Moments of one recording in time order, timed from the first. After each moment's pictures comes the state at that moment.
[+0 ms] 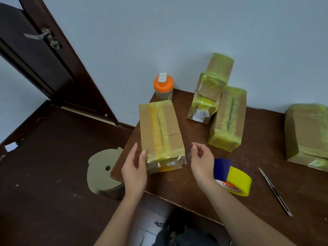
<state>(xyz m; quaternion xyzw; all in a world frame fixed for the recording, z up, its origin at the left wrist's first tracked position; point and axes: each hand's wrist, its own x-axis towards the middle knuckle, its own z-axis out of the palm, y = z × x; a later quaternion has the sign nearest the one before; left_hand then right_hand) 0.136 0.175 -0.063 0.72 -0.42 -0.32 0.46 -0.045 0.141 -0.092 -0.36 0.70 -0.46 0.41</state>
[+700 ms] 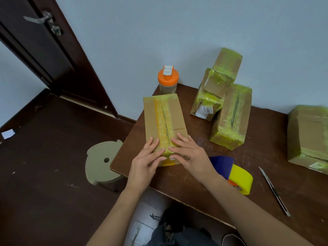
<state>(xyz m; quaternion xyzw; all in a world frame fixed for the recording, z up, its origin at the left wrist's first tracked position) 0.145 0.173 -0.091 0.53 -0.70 -0.23 0.42 -0.051 0.133 -0.096 -0.80 0.42 -0.34 0.24</state>
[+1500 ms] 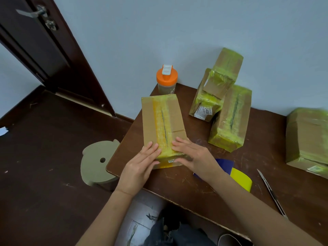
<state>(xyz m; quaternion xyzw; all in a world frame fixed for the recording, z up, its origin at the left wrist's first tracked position) 0.162 0.167 -0.105 0.48 -0.80 -0.08 0.35 -0.070 0.121 -0.097 -0.84 0.38 -0.32 0.21</state>
